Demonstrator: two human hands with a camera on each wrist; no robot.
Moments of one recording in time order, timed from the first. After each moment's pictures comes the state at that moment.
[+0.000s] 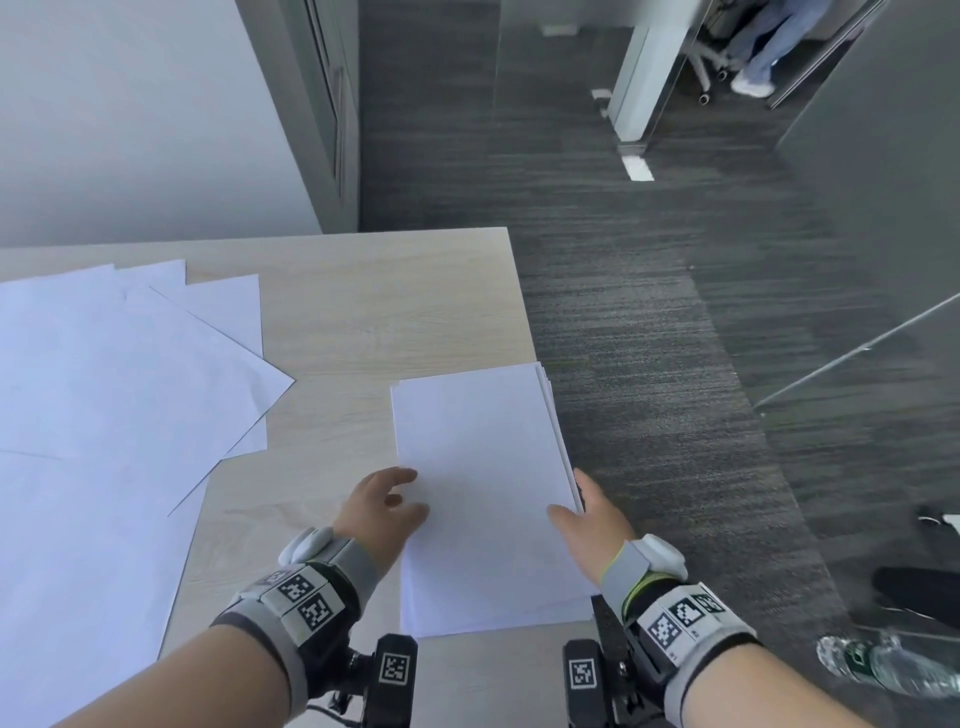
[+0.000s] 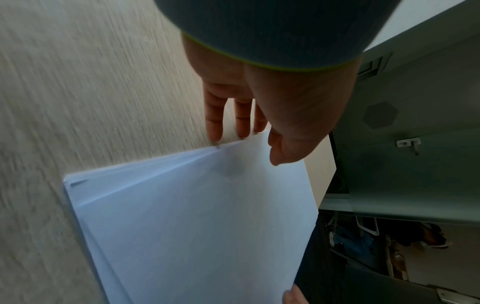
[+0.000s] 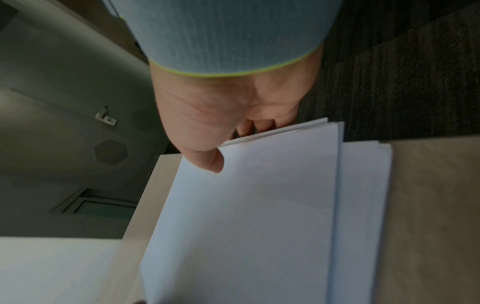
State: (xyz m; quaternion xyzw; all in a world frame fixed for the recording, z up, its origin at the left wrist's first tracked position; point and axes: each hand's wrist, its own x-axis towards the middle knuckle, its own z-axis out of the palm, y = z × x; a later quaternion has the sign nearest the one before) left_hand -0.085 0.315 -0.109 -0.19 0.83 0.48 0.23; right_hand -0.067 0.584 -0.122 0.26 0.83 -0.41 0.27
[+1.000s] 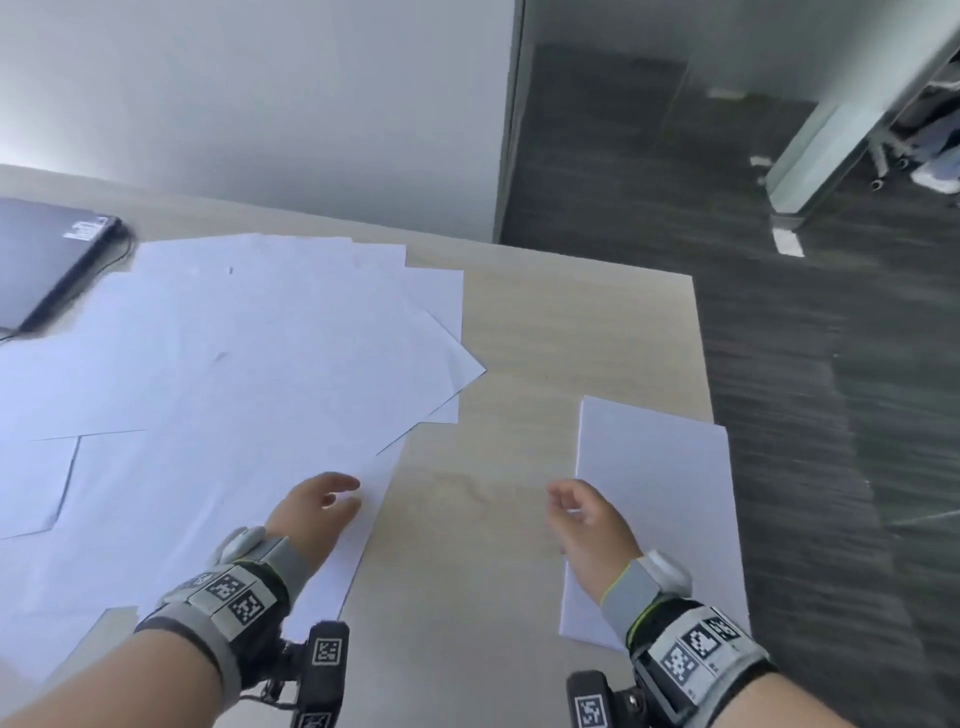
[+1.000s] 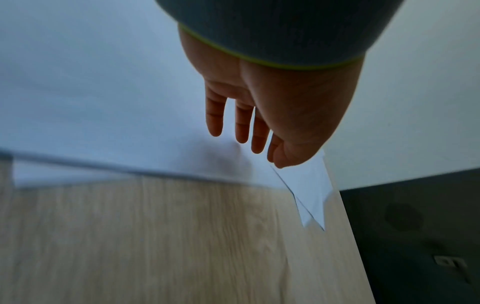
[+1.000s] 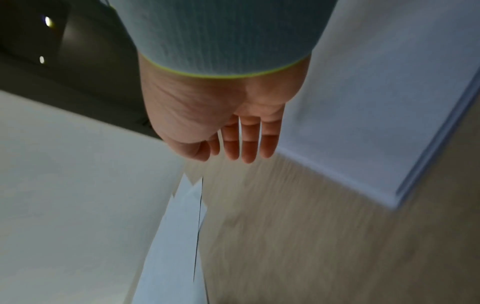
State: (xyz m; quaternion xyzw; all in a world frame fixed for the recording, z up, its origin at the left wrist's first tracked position) left_hand -0.013 0.068 -0.095 -0.34 0.83 0.43 0.14; right_hand -0.071 0.381 -0.087 0.10 0.84 -0.48 0.25
